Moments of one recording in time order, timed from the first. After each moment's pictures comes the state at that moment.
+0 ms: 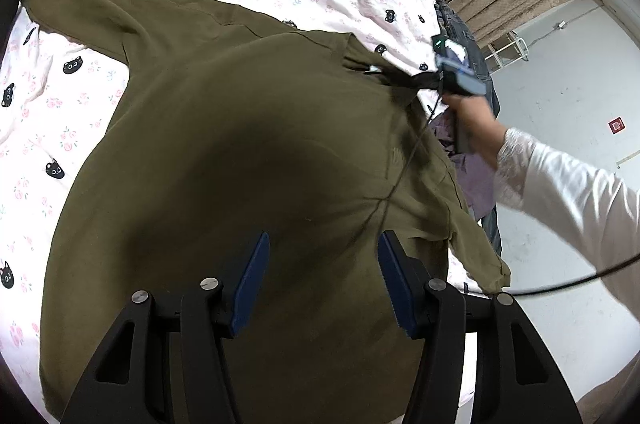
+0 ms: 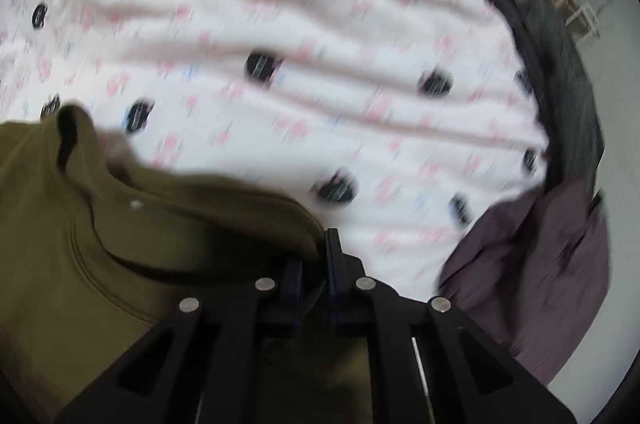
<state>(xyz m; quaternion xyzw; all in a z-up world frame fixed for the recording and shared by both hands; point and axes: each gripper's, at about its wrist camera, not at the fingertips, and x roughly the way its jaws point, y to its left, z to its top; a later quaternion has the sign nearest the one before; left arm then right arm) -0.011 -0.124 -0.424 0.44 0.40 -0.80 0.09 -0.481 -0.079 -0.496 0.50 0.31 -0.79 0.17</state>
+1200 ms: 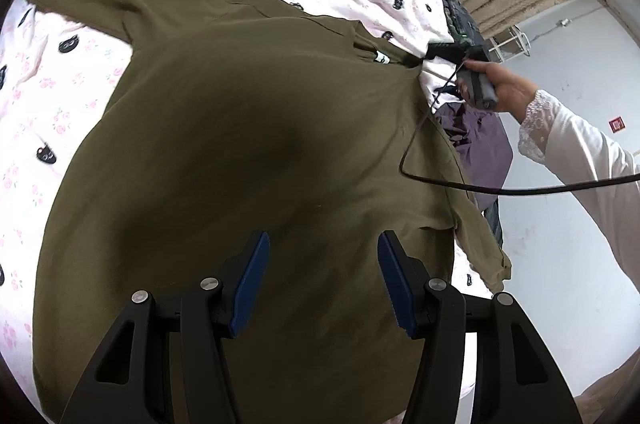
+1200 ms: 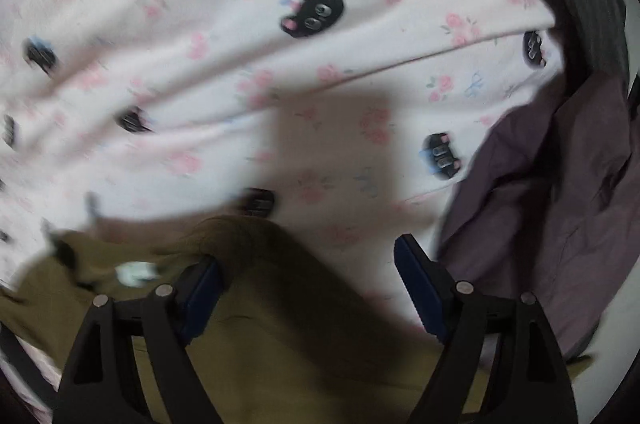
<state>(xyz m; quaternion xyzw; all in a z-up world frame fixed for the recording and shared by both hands) -0.002 -0.131 -0.447 0.45 0.41 -0.79 0.08 -0.572 -0.024 -0.502 0.71 -0.05 -0.69 0.14</state>
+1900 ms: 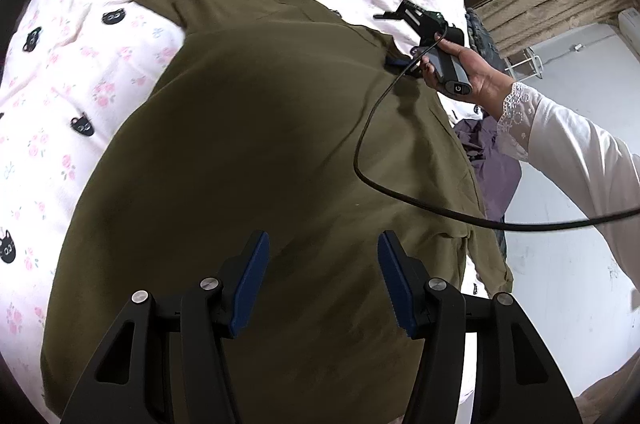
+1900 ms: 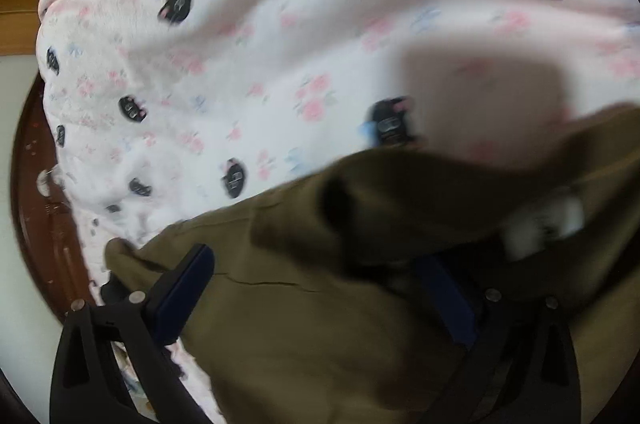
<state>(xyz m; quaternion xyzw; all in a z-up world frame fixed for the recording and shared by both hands) 0.039 -0.158 -0.464 0.44 0.44 -0.78 0.10 -0.478 -0.177 -0.567 0.72 -0.09 -0.60 0.33</state>
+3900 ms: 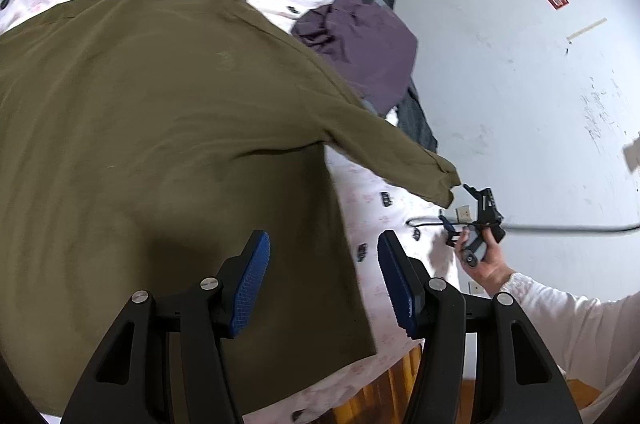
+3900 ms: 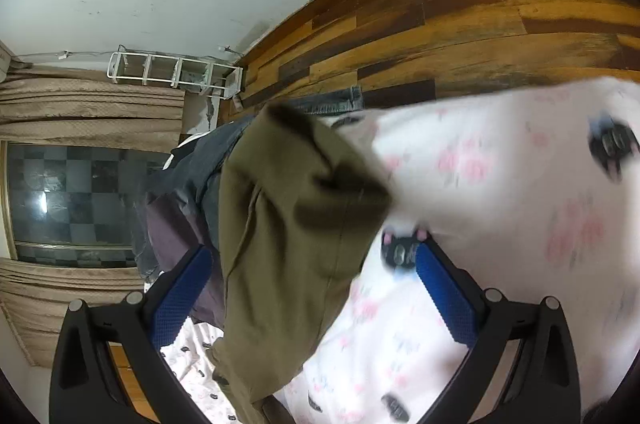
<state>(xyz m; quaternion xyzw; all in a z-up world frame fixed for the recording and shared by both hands) -0.091 0.090 -0.370 0.51 0.31 -0.80 -0.09 -0.192 0.659 -0.550 0.38 -0.60 -0.70 -0.07</state>
